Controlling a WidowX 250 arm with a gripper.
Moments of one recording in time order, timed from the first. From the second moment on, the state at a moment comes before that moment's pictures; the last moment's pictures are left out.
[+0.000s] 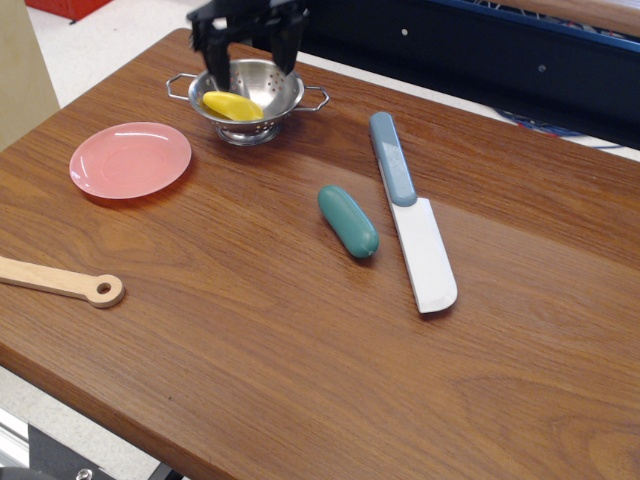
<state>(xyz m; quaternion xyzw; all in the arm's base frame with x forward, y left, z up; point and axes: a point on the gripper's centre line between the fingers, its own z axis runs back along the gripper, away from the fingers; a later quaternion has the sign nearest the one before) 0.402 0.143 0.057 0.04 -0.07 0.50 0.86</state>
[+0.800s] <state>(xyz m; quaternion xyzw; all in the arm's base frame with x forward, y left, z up) 0.405 0.141 0.041 0.05 -0.10 0.52 0.84</state>
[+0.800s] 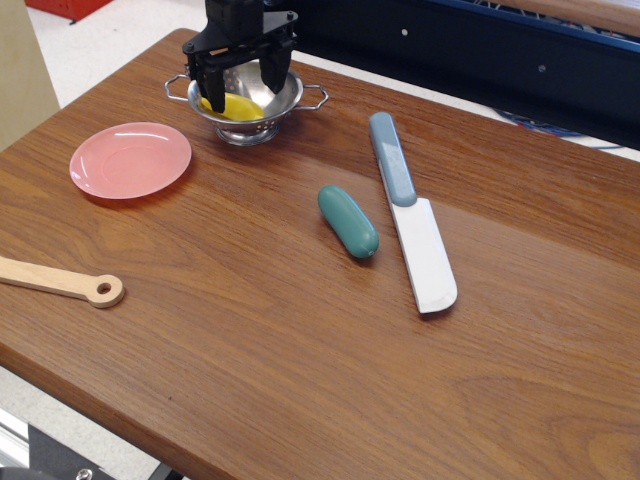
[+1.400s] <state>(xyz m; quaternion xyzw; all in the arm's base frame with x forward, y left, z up) 0.412 0.130 0.030 0.07 -0.12 0.52 0.84</state>
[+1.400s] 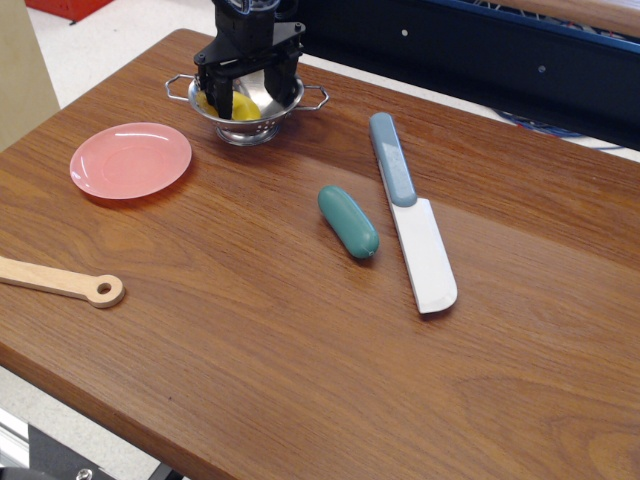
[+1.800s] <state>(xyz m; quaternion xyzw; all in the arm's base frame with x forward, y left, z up) 0.412 0.127 0.024 0.07 -0.13 0.52 0.84</state>
